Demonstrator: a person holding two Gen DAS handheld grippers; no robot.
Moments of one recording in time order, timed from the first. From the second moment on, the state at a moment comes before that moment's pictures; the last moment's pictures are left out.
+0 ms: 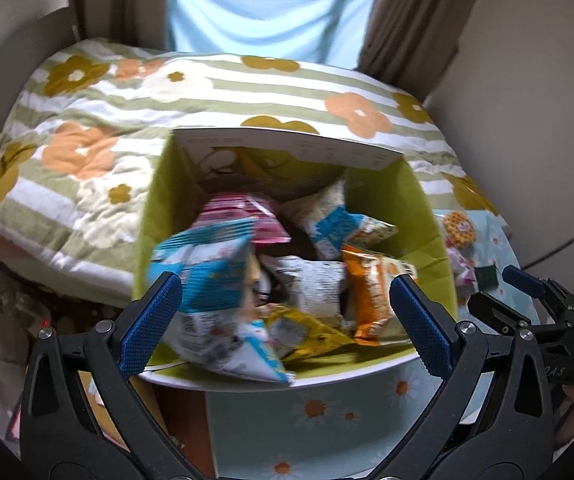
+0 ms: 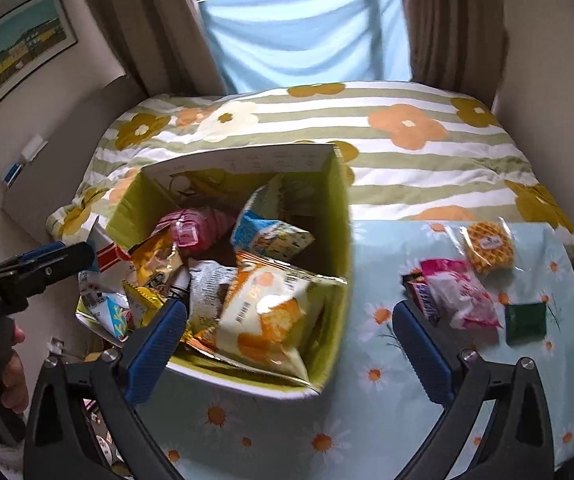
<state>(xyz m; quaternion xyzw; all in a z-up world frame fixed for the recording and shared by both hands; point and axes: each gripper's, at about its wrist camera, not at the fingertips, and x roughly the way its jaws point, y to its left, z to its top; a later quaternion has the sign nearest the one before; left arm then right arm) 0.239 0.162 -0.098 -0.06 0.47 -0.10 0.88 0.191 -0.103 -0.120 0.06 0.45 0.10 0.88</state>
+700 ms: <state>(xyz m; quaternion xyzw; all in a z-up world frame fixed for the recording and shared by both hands) 0.235 0.015 -0.083 -0.01 0.46 -0.19 0.87 0.156 -0.271 -0.094 0.10 0.43 0.00 0.90</state>
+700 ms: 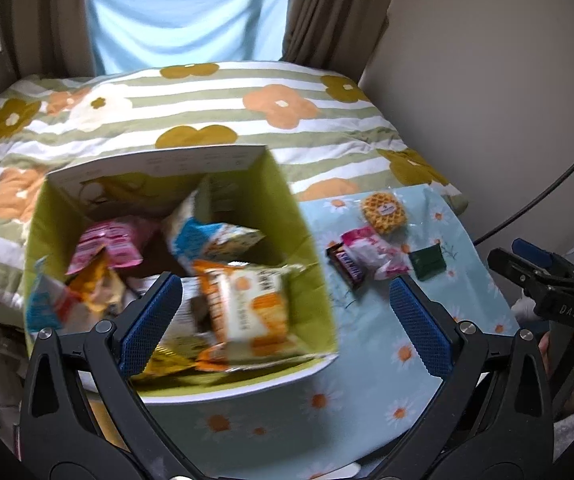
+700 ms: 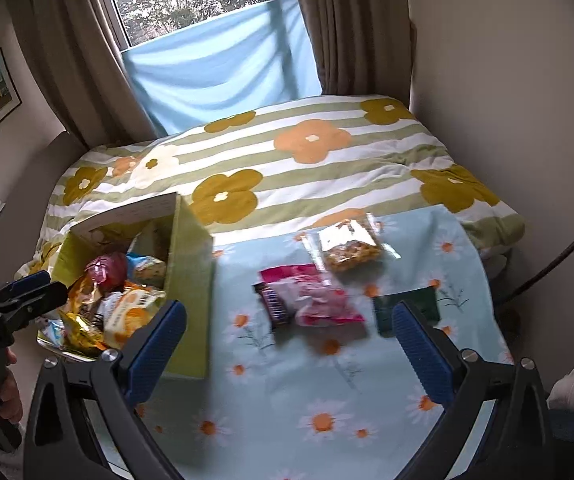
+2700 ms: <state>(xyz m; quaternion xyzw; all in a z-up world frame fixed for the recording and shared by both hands) 0.313 -0.245 -0.292 0.16 0.54 -0.06 0.82 0.356 -0.393 -0.267 0.10 0.54 0.16 0.82</state>
